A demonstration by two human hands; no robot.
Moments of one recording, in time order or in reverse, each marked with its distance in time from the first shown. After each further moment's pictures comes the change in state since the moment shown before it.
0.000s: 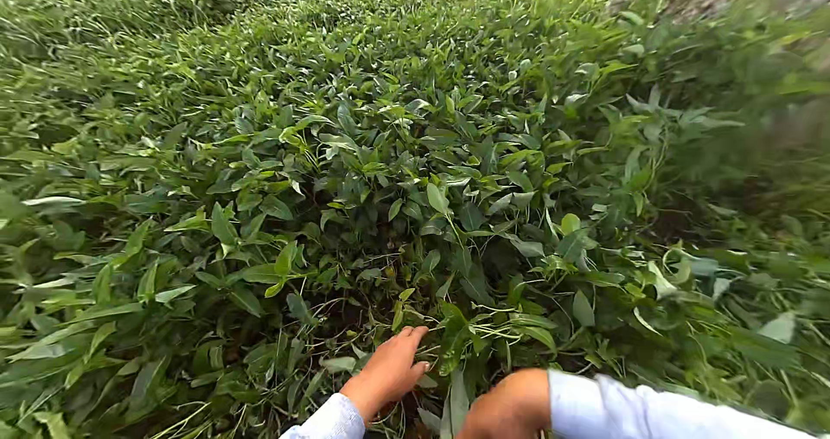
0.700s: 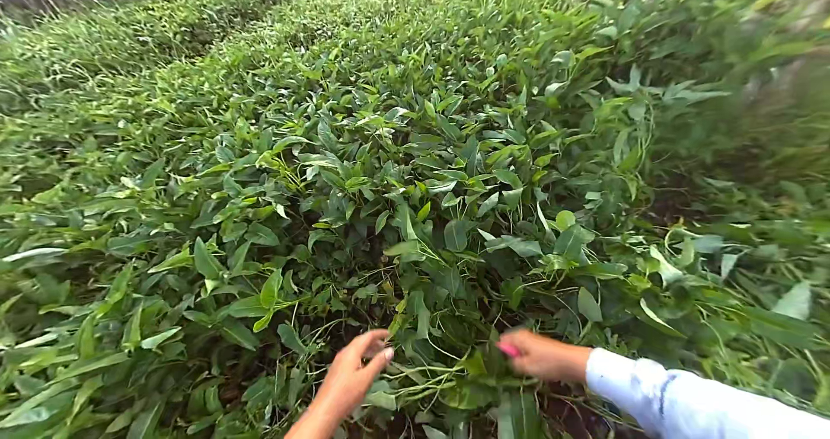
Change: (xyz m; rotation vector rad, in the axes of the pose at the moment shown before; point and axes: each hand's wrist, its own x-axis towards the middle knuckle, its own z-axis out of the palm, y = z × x) left_hand -0.028 -0.057 -0.029 -0.381 0.329 0.010; right_hand -0.029 0.139 0.001 0.189 0.765 0.271
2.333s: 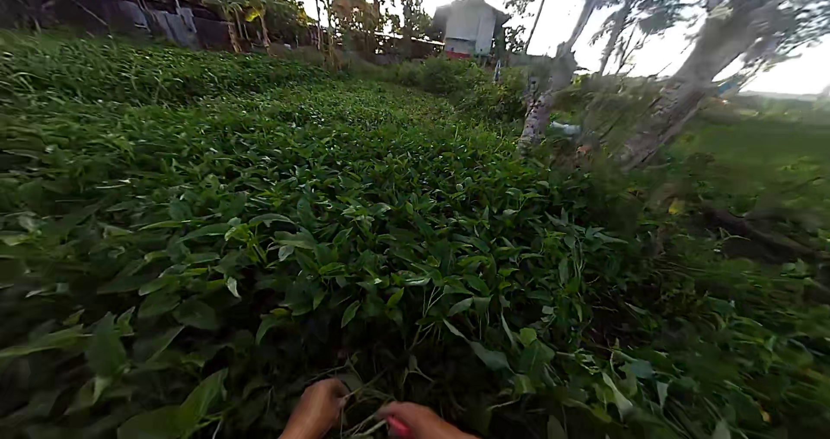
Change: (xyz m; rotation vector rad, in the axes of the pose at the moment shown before) left_hand 0.149 0.004 -0.028 0.162 -0.018 -0.092; right_hand 0.093 -0.112 -0.020 0.039 0.246 -0.203
